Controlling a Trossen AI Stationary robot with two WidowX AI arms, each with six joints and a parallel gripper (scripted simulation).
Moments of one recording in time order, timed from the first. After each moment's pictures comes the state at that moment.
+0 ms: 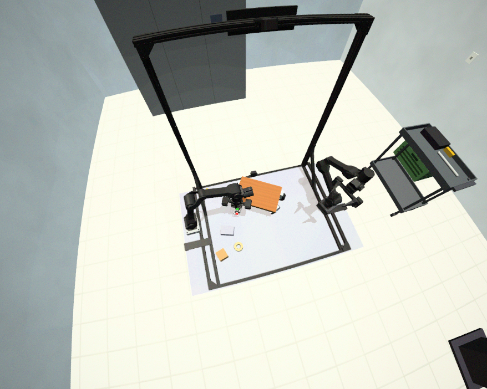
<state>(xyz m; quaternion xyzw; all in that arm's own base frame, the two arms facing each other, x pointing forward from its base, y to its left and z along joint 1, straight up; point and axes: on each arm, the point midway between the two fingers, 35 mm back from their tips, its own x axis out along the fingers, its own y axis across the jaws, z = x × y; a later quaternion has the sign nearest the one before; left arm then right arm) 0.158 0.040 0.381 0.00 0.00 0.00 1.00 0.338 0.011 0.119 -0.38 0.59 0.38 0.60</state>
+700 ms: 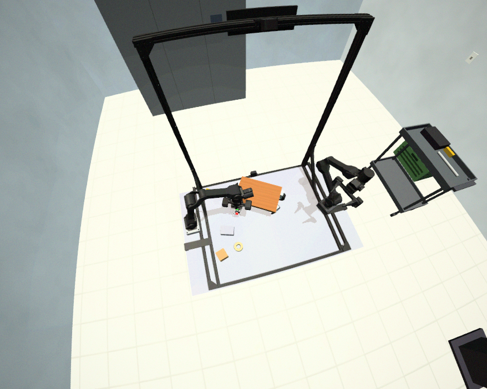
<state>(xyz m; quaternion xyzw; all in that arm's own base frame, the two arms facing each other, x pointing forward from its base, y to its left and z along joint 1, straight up) 0.158 0.040 0.381 0.00 0.00 0.00 1.00 0.338 0.011 0.104 -0.39 0.59 0.38 0.60</state>
